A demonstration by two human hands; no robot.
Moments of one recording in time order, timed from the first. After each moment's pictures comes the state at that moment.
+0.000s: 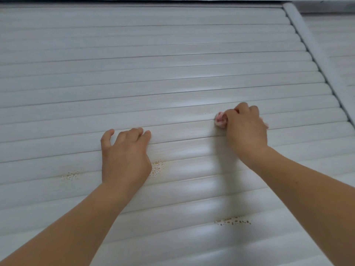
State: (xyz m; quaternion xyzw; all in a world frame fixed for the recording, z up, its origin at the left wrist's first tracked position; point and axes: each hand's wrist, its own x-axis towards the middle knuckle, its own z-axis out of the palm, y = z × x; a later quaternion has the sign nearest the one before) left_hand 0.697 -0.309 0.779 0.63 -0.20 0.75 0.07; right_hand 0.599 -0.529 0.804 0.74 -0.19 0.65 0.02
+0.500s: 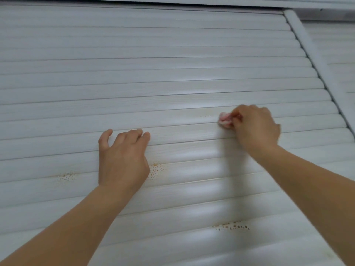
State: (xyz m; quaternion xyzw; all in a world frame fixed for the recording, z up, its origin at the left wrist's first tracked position) left_hand 0.698 -0.308 0.777 0.62 -0.20 0.76 0.06; right_hand 0.591 -0.552 0.814 0.70 -0.15 0.69 -0.09
